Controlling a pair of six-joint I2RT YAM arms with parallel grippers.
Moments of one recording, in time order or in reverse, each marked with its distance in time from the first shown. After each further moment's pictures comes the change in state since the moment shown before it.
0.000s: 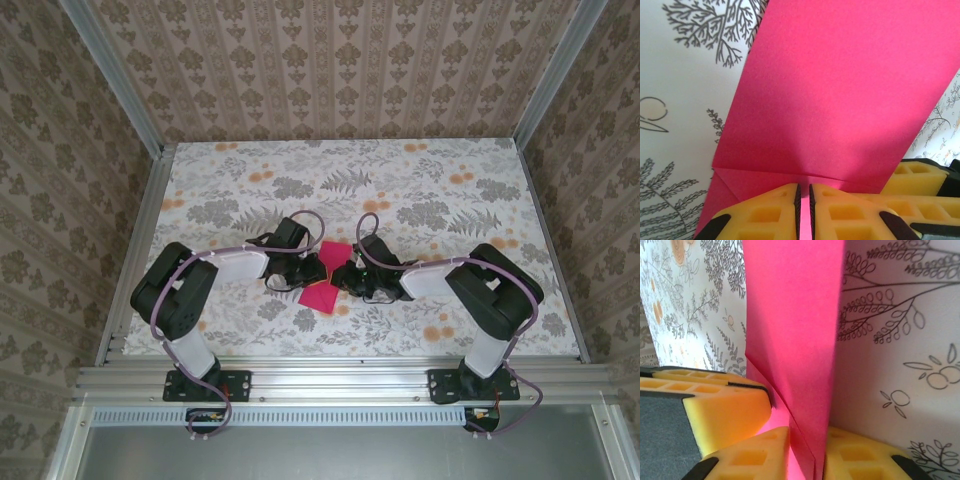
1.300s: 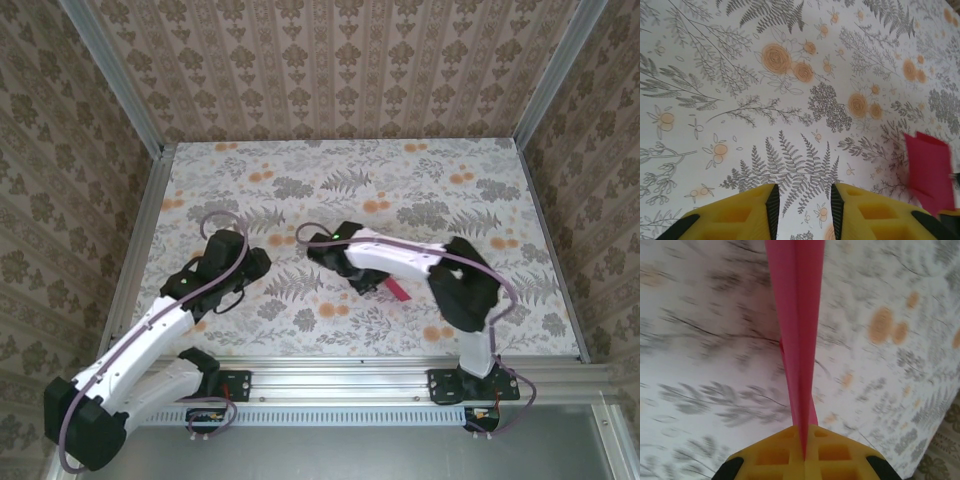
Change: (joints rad) left arm 0.096 -0.834 -0.170 -0.377 -0.503 -0.076; right arm 0.225 0.237 0.780 -1.556 0.864 -0.525
